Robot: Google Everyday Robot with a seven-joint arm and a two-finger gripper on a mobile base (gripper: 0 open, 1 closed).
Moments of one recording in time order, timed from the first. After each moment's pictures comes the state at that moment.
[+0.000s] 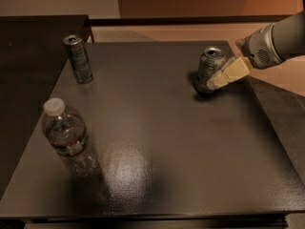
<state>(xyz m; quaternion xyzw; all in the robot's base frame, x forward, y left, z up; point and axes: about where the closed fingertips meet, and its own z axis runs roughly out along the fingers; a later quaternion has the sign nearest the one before) 0.601 -0.201 0.902 -0.44 0.81 0.13 0.37</state>
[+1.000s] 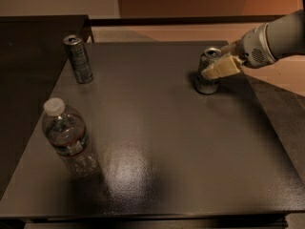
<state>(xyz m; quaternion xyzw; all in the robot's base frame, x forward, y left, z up) 0.603 -0.182 0.903 -0.45 0.79 0.16 0.38</state>
